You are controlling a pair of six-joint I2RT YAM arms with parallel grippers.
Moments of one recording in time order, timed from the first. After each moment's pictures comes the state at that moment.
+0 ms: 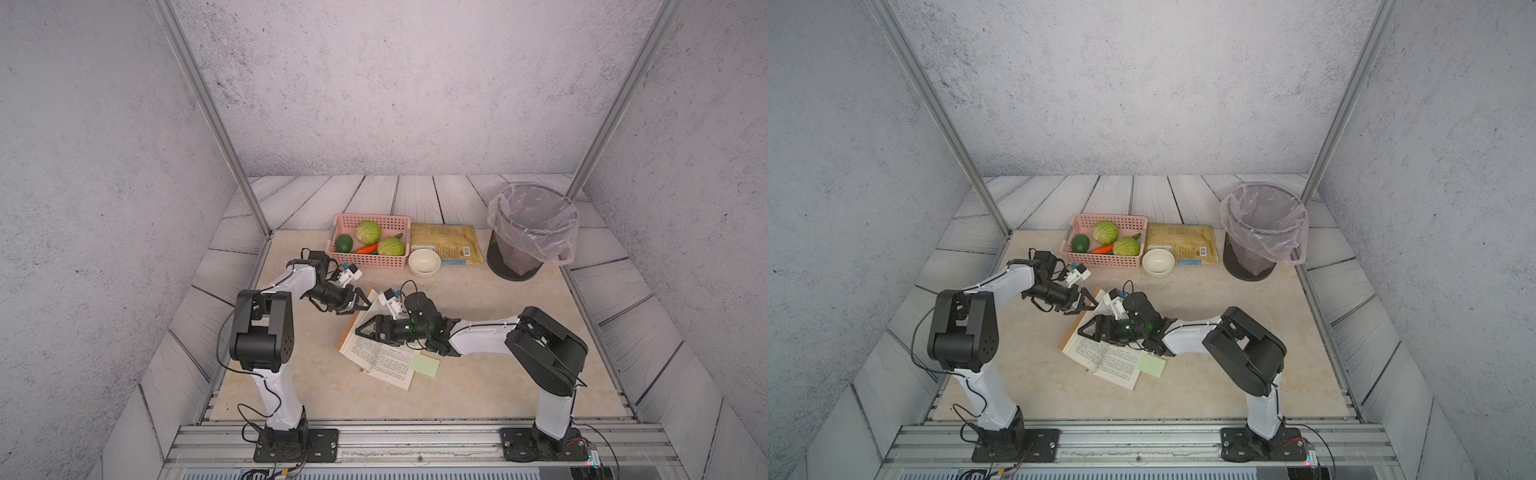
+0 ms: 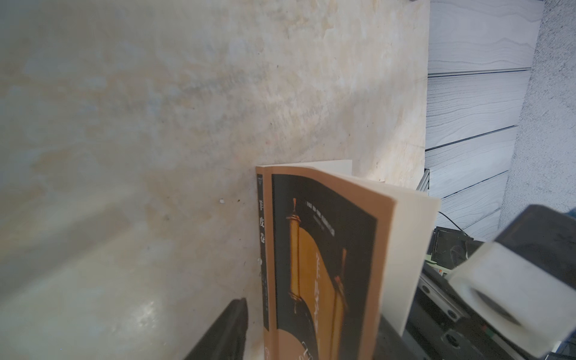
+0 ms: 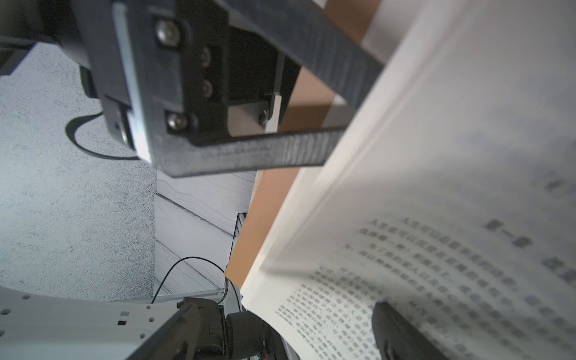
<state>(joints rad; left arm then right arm) -0.11 1.89 1.29 -0.91 0.87 0.17 0.92 1.88 0.98 0.49 -0.57 1.01</state>
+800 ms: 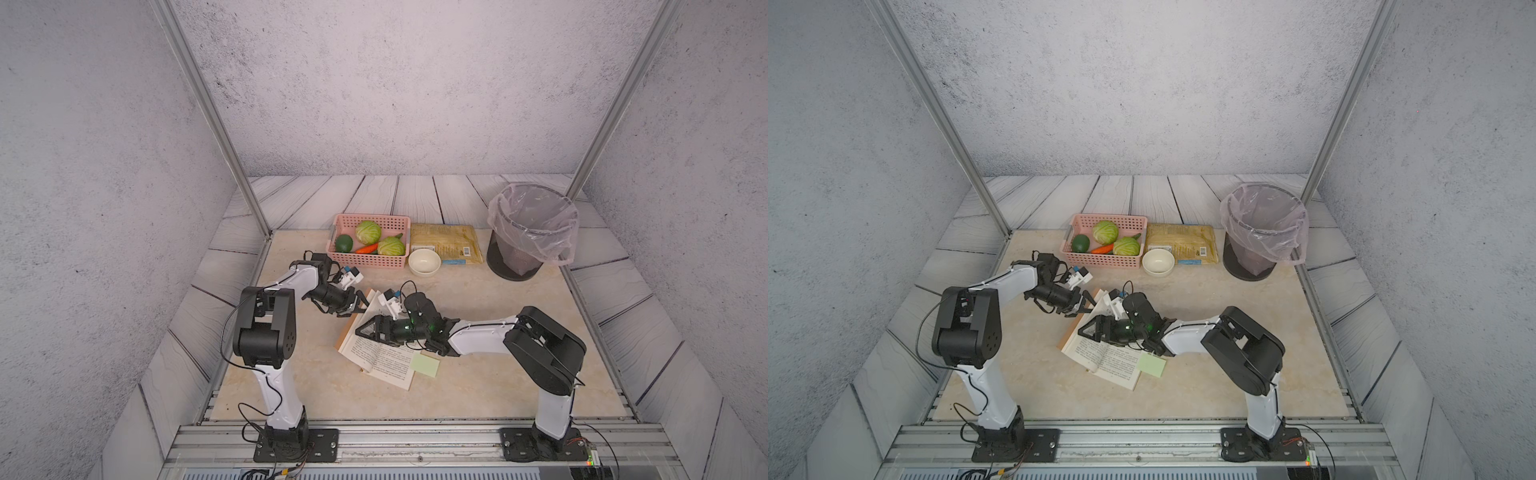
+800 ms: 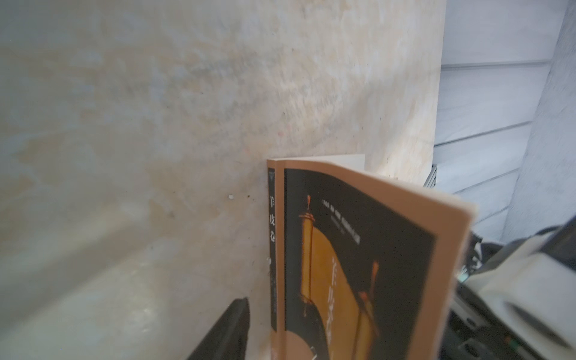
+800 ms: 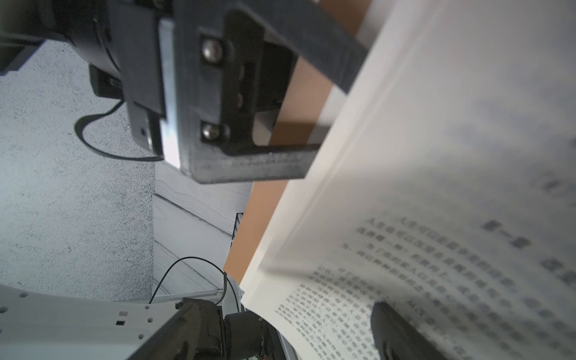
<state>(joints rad) -0.11 1.91 1.29 -0.92 0.87 0.17 0.92 1.89 0.98 0.50 -0.57 1.01</state>
